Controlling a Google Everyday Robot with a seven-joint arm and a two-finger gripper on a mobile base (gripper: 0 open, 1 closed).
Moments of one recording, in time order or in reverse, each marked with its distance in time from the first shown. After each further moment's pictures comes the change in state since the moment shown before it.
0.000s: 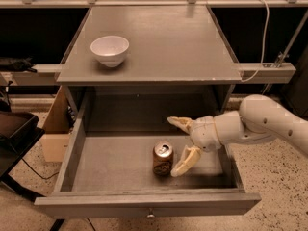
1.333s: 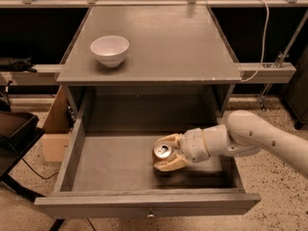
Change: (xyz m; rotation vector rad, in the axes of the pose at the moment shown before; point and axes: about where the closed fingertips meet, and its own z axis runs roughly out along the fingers) arm 0.023 0.013 0.044 -0.030 -0.061 0.011
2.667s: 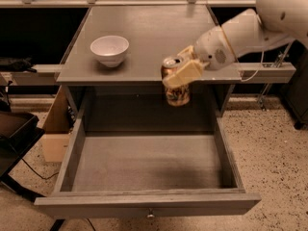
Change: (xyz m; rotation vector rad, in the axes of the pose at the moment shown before) arm -0.204 -0.090 -0.129 0.043 0.179 0.183
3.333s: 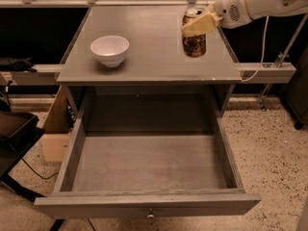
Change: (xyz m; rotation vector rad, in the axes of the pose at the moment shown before) arm -0.043 -0.123 -0.083 0.380 -0.088 0.094
